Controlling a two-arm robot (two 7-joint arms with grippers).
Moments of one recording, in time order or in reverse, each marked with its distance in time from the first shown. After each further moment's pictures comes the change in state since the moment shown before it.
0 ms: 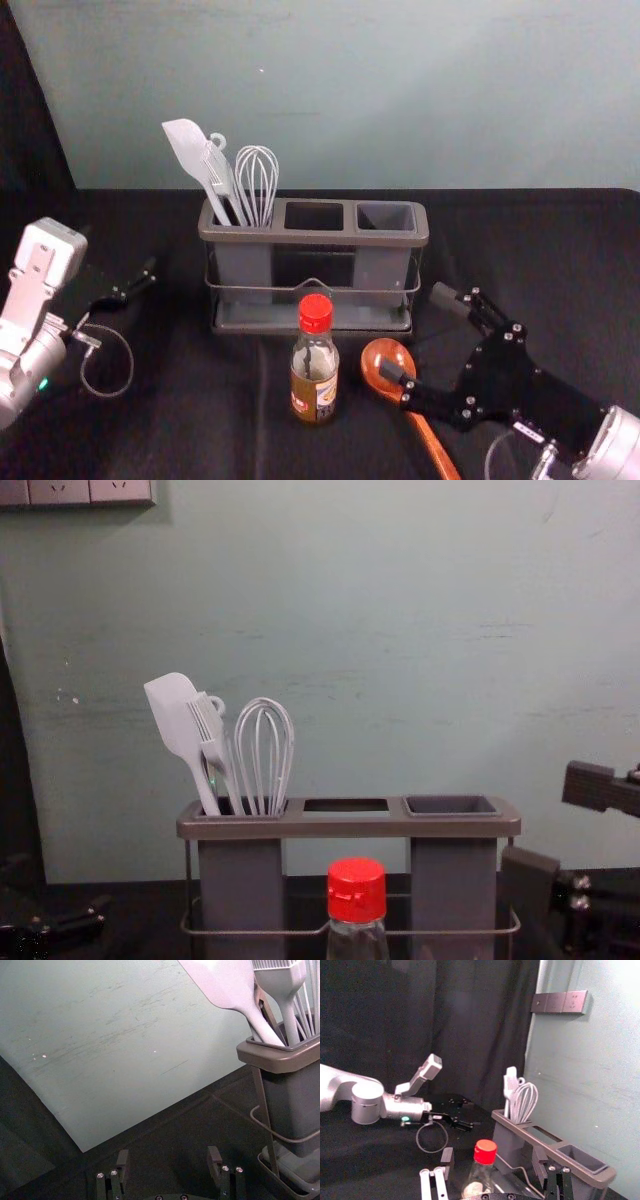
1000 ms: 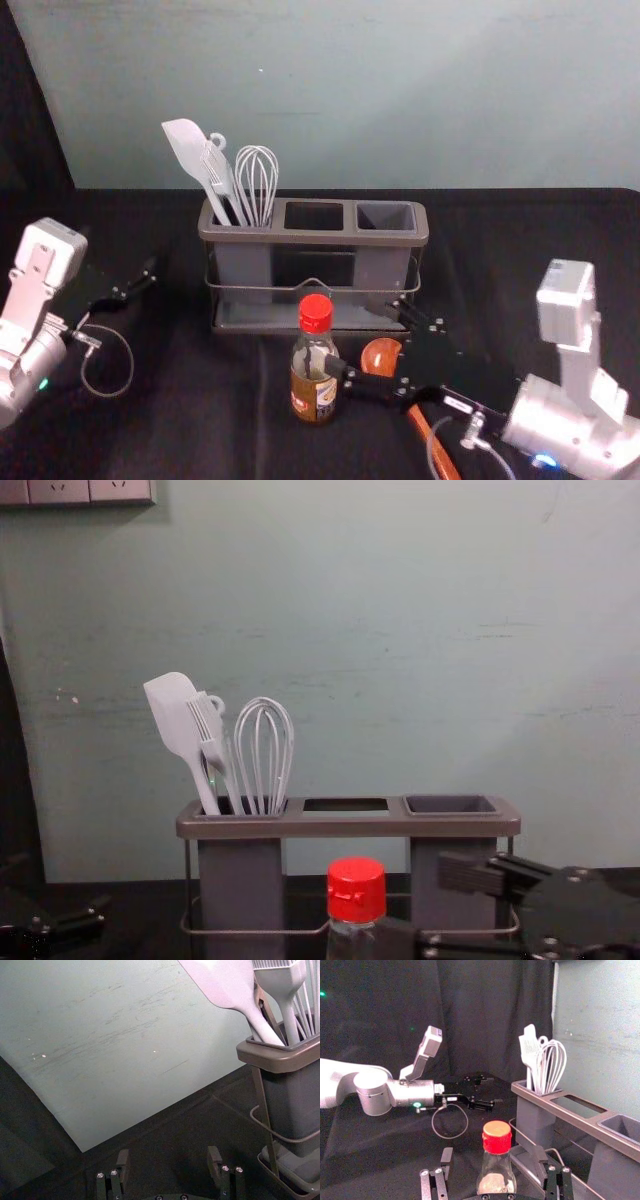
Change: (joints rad) left arm 0.000 0.000 0.000 0.000 0.000 0.000 0.000; right arm 0.237 -0.155 -0.114 0.216 0.068 0.218 0.172
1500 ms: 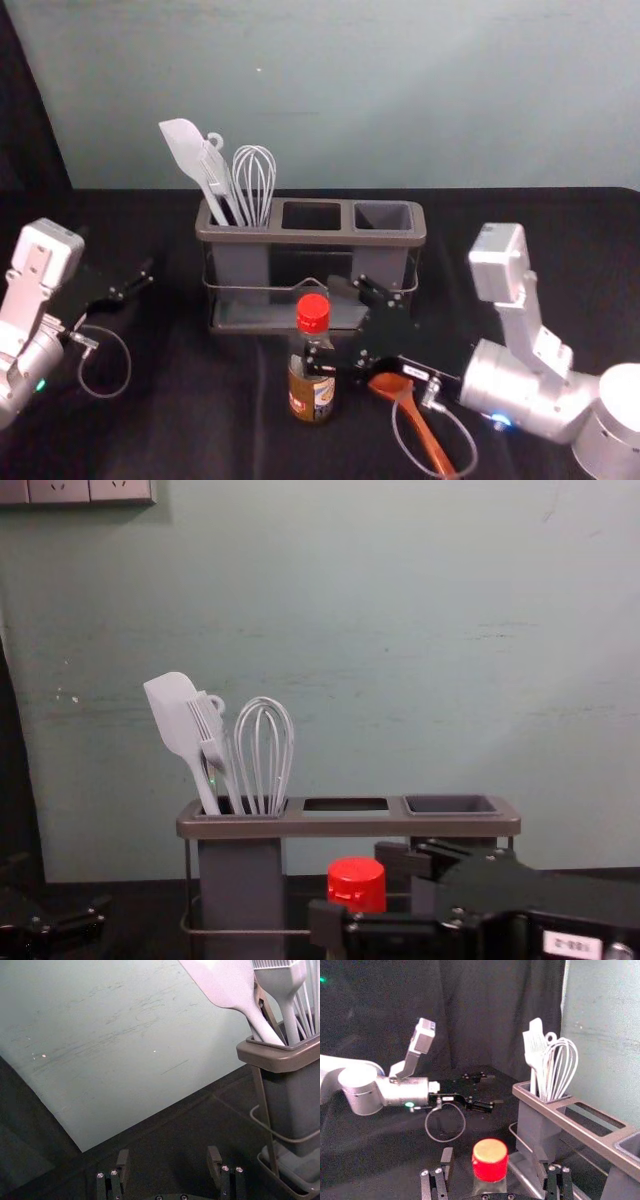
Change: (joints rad) left arm 0.000 0.000 0.000 0.000 0.000 0.000 0.000; right arm 0.152 -0.062 -0.082 0.089 -0.033 0.083 0.003
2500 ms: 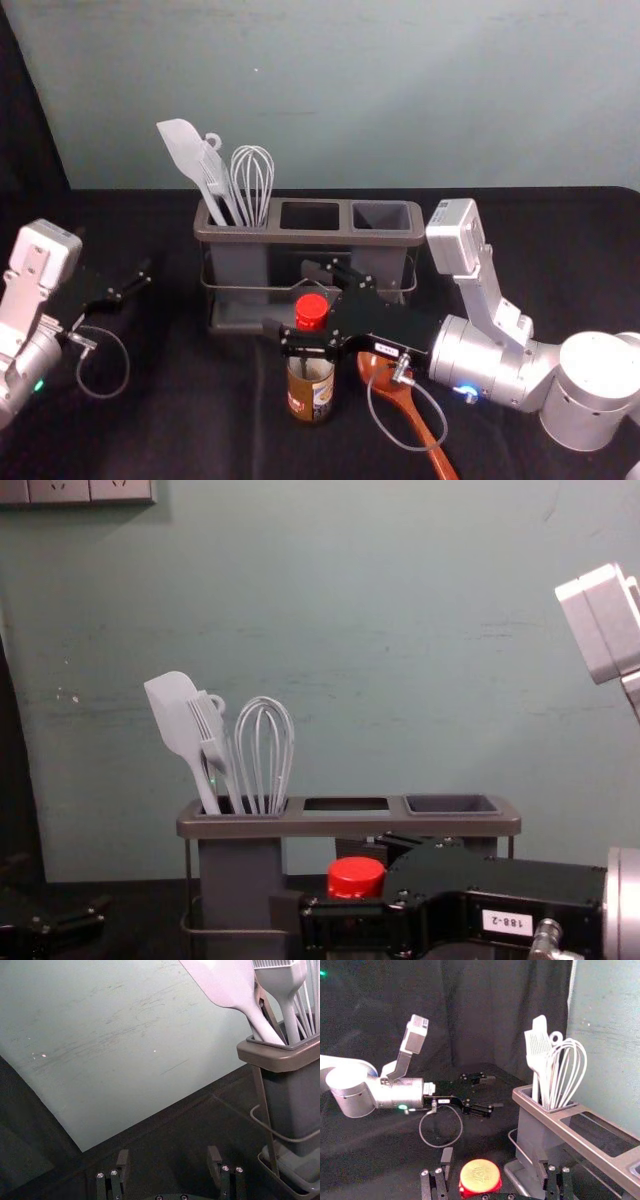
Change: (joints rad) left arm 0.000 0.000 0.000 0.000 0.000 0.000 0.000; right arm 0.109 -0.053 -0.059 0.095 -0.011 0.024 0.010
